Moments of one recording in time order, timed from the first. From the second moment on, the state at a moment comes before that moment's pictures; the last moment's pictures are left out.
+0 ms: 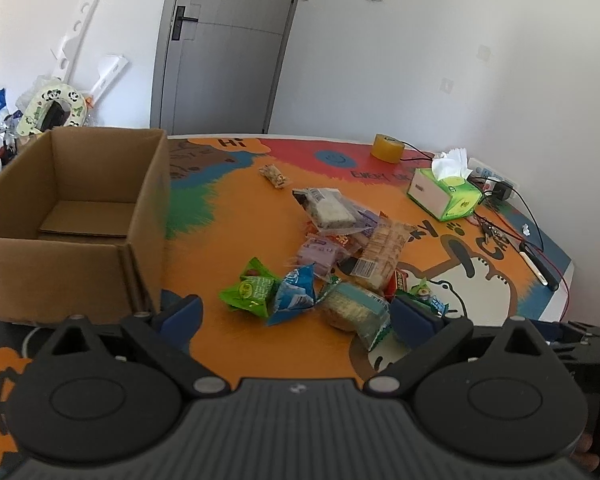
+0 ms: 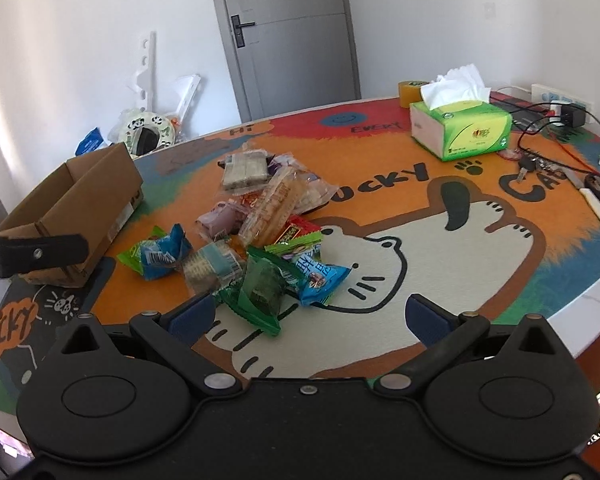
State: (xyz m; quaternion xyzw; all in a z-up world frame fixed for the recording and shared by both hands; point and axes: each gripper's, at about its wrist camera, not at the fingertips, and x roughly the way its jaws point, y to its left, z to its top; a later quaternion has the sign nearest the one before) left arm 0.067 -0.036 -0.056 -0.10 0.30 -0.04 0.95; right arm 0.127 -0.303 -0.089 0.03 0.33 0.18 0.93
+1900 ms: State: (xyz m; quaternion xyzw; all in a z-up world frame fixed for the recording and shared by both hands) left arm 0.103 -0.035 -0.057 -0.10 0.25 -0.01 0.96; right arm 0.171 -0.285 -0.080 0.12 0.27 0.23 0.93
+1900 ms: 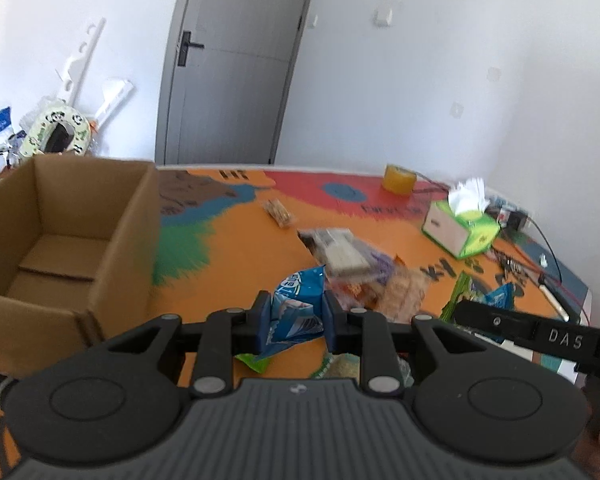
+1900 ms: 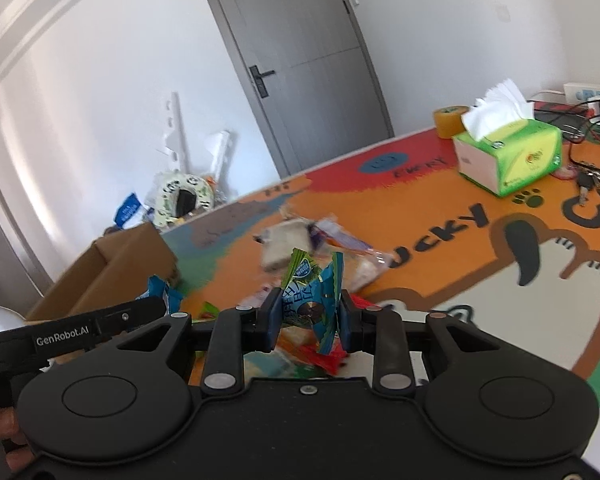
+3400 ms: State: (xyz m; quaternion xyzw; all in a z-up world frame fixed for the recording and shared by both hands) left arm 0.065 0.123 -0.018 -0.16 0.18 0.15 0.96; right arm 0.186 -0.097 -0.025 0.09 0.26 0.41 0.87
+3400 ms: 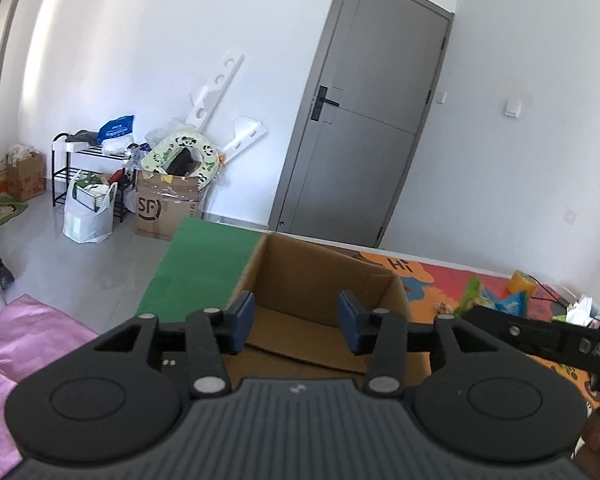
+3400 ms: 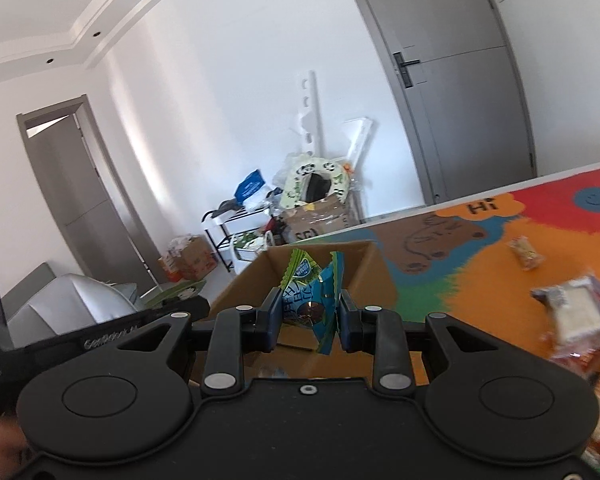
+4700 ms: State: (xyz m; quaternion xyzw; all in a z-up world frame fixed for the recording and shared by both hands) left arm 0.064 -0.008 -0.020 -0.13 0.22 0.00 0.97; right arm 0.158 -0.260 -0.053 0.13 0.28 0.25 0.92
